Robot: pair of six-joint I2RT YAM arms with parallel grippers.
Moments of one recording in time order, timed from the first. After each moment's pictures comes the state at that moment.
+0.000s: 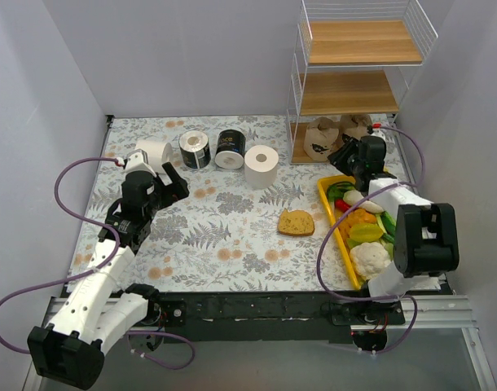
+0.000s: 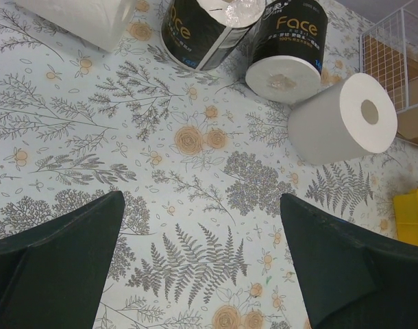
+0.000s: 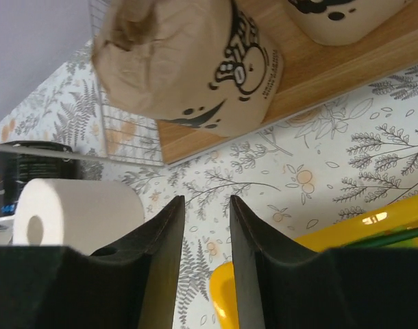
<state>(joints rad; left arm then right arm) -0.27 0.86 0.78 -0.36 -0.20 -0.55 0.09 1.56 0.92 0.17 -0.10 0.63</state>
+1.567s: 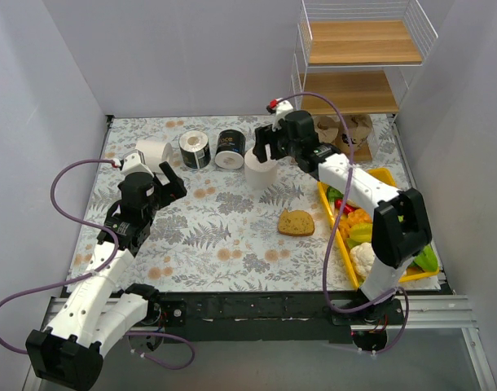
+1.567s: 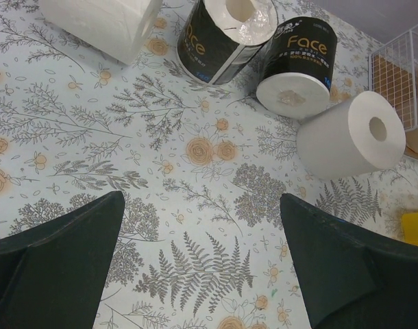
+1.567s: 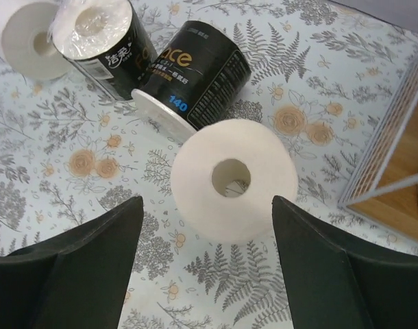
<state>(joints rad) -0.28 0.84 0.78 -0.36 -0.27 -0.55 0.54 1.68 1.33 -0.07 -0.12 0.16</state>
